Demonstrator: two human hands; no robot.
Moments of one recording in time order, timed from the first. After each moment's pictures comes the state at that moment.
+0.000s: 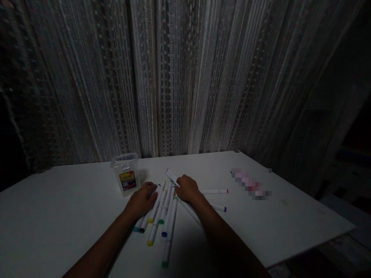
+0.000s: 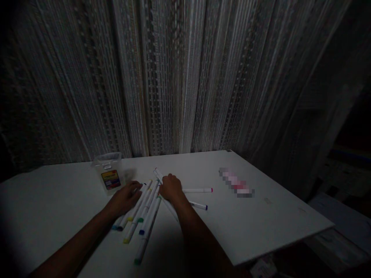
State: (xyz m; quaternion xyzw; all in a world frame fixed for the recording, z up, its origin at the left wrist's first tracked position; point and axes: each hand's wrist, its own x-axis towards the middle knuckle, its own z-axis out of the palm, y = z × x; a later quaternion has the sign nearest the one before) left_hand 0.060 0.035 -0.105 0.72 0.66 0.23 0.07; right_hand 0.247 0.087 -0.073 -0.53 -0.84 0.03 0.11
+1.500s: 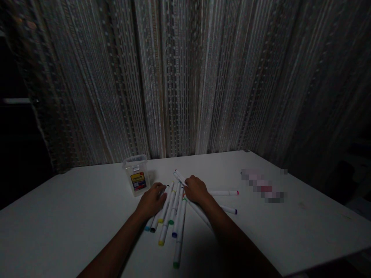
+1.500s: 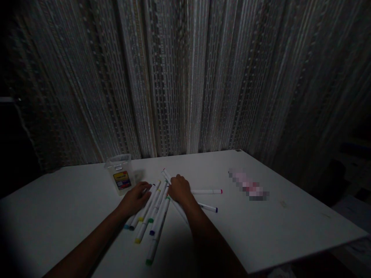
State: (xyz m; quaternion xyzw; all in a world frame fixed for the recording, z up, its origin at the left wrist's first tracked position) left_hand 0.061 0.034 -0.101 0.70 0.67 0.24 0.09; right_hand 0.247 0.091 -0.079 -0.53 -0.84 0.03 0.12
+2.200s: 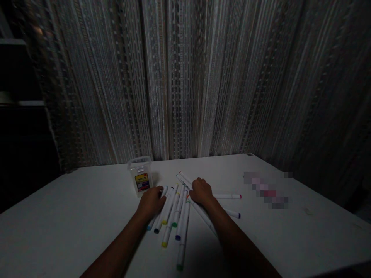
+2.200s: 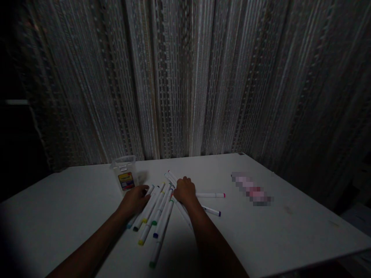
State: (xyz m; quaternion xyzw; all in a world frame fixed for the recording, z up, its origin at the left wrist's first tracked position) left_hand 0.056 0.036 -0.092 0.65 0.73 0.20 0.07; right_hand 0.250 0.090 -0.072 -0.58 -0.81 0.04 0.10
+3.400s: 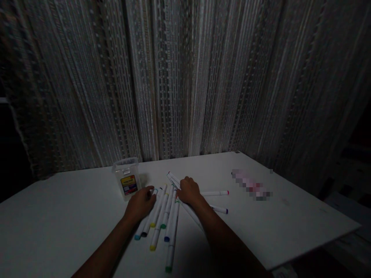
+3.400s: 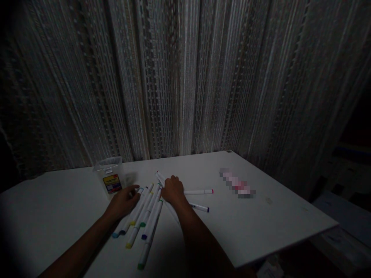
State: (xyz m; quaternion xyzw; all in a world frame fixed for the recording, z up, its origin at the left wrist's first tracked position) left_hand 0.056 0.039 -0.104 0.64 0.72 0.26 0.08; right_hand 0.247 0.090 -0.078 -0.56 -0.82 0.02 0.12
